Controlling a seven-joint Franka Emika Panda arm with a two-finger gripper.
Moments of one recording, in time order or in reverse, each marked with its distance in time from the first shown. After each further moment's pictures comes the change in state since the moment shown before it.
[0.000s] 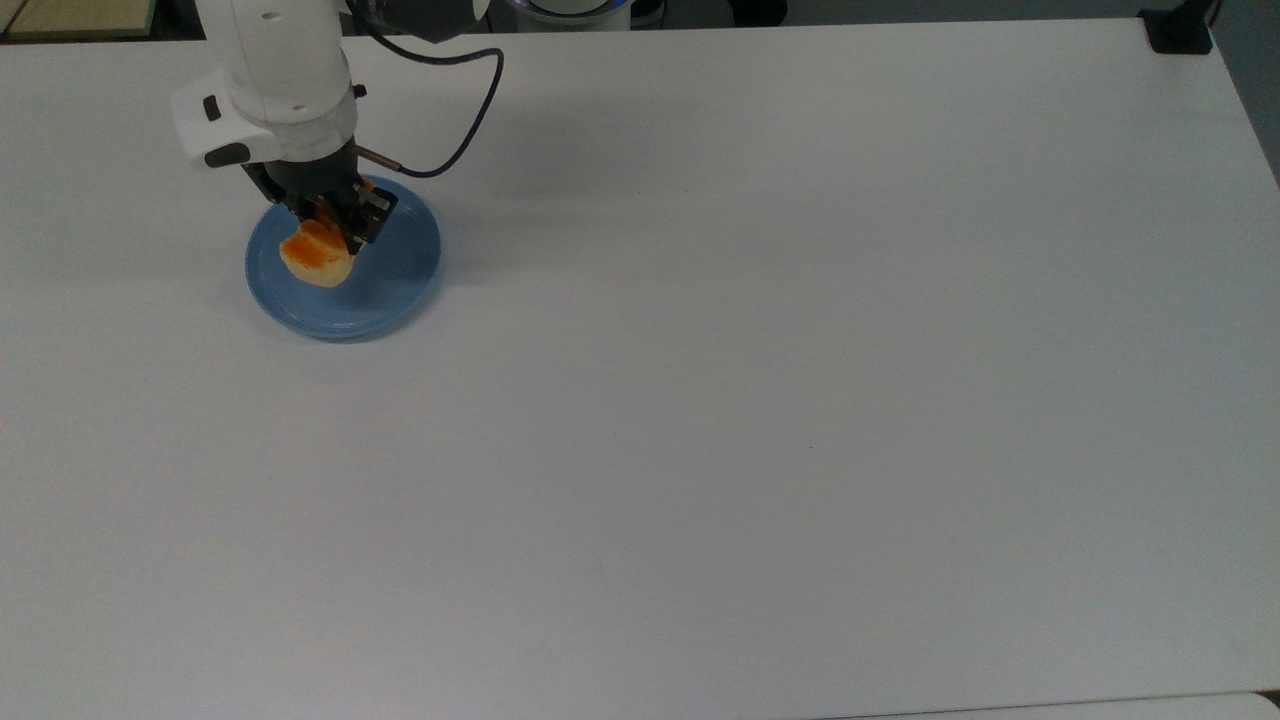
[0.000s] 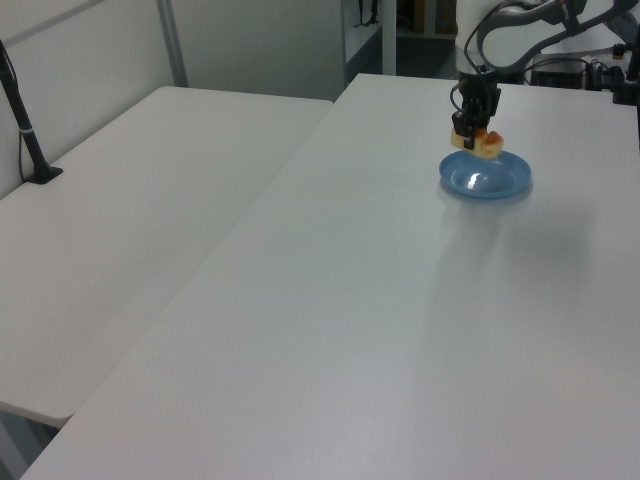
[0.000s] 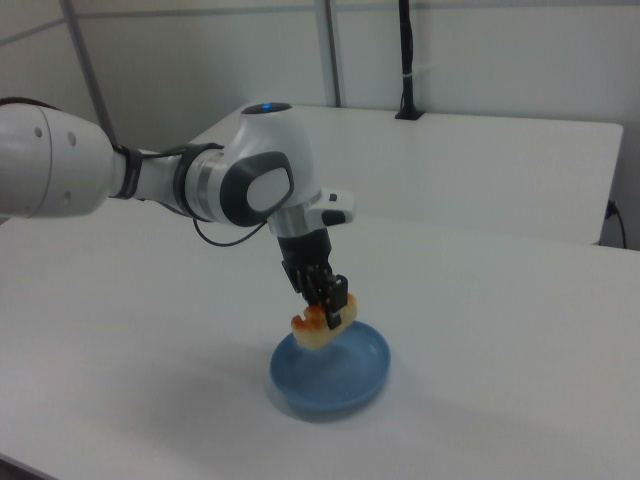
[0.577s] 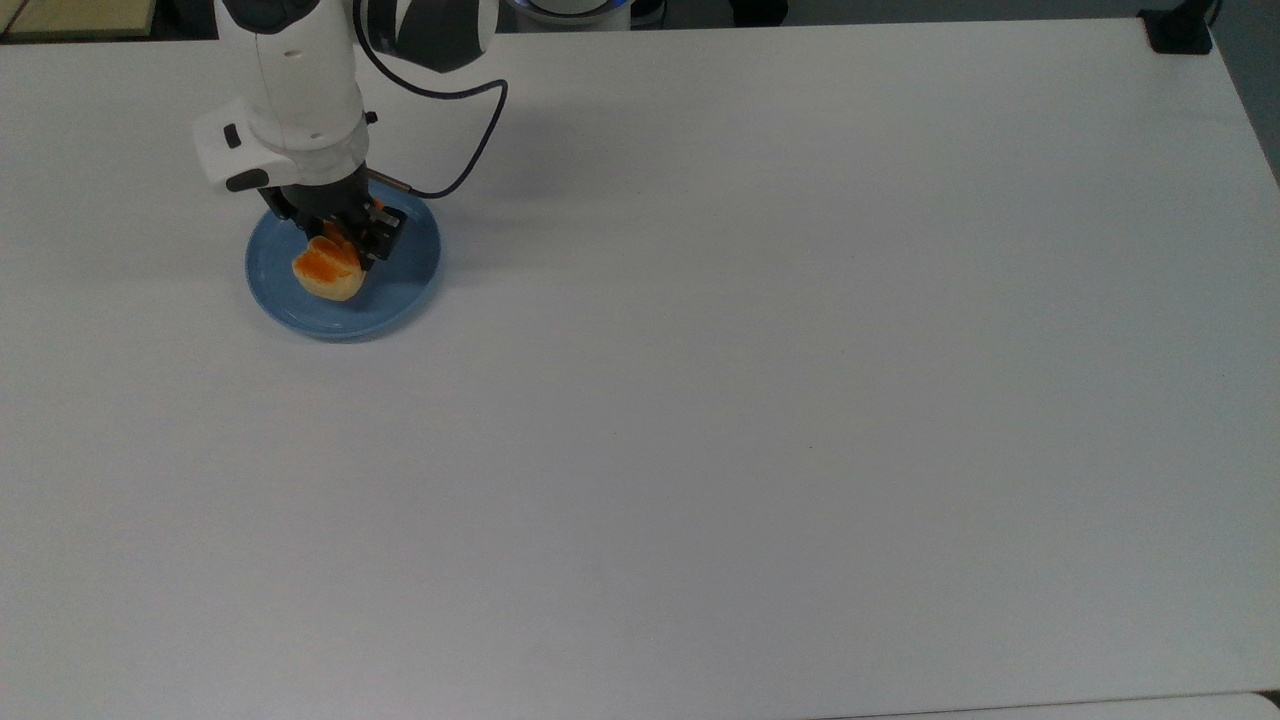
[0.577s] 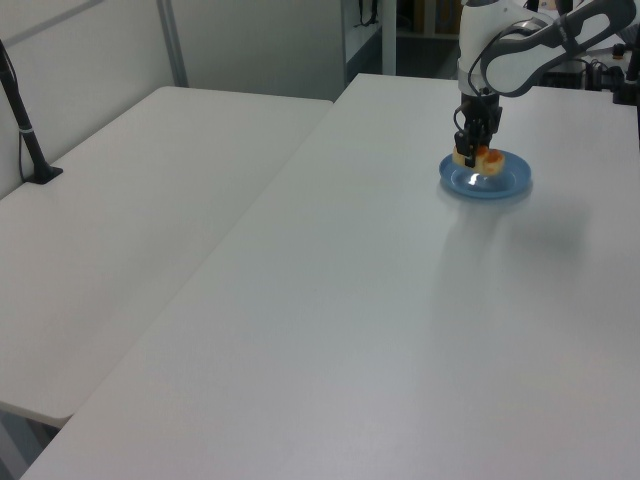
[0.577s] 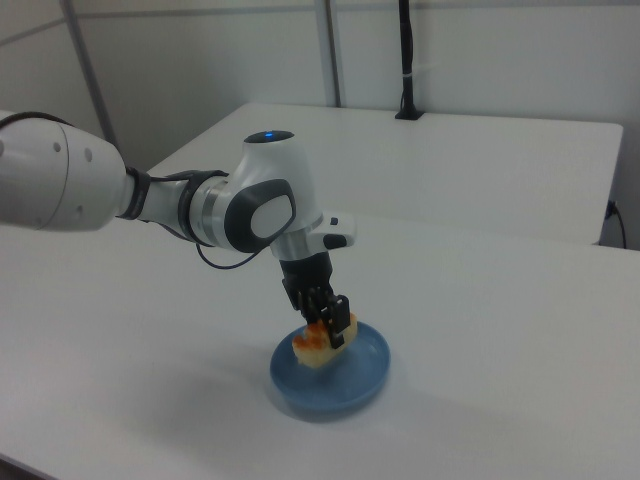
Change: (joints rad) arm -0.008 0.025 0.000 -0.069 -0.013 0.095 0.000
